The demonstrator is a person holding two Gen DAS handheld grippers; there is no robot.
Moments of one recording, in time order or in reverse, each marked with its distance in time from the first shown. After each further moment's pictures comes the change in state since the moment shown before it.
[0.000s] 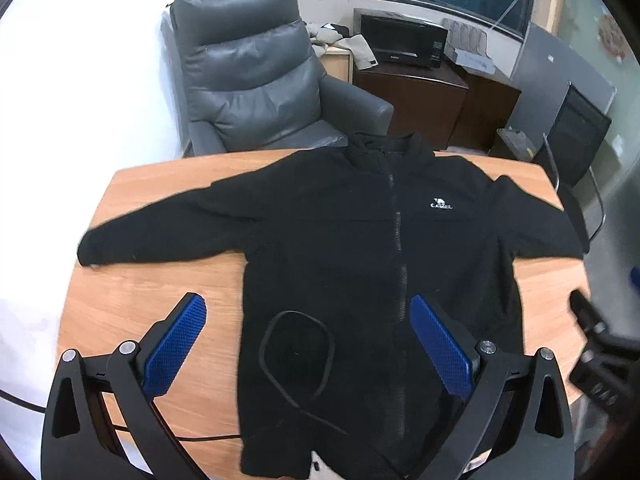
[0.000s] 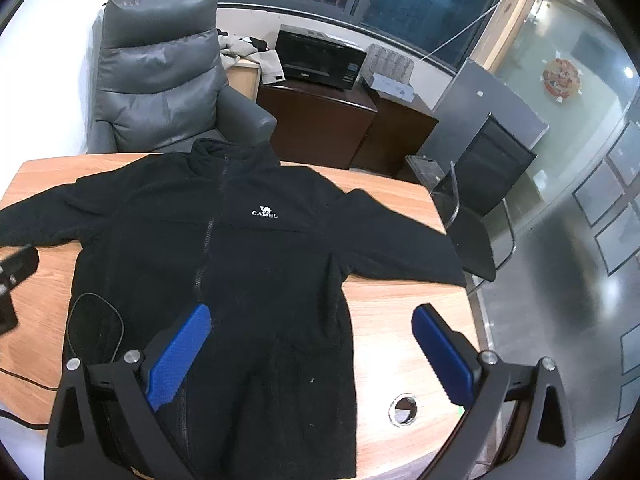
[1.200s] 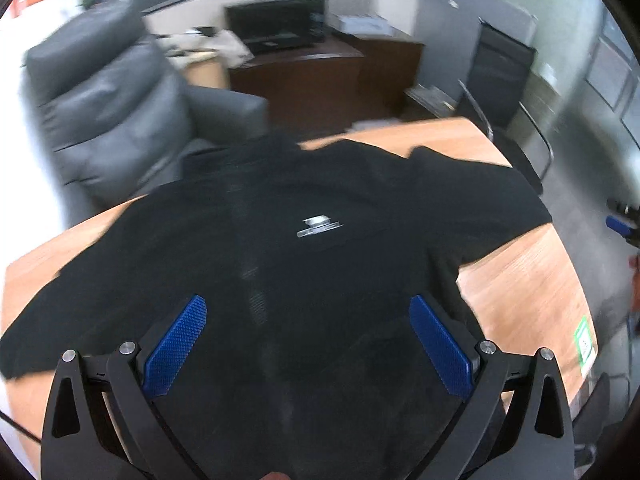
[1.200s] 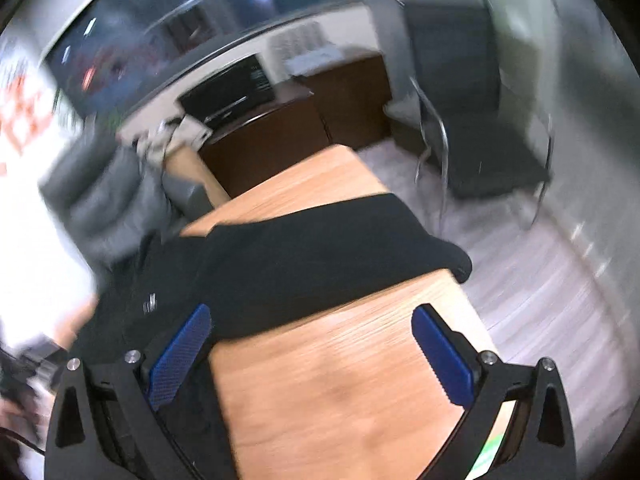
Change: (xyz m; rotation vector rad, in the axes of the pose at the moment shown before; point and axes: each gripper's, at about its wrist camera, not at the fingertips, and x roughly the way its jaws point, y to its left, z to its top) left arm 0.167 -0.209 0.049 0.357 0.019 -0.239; right arm 0.237 -0.423 -0.076 0.611 -0.052 0.412
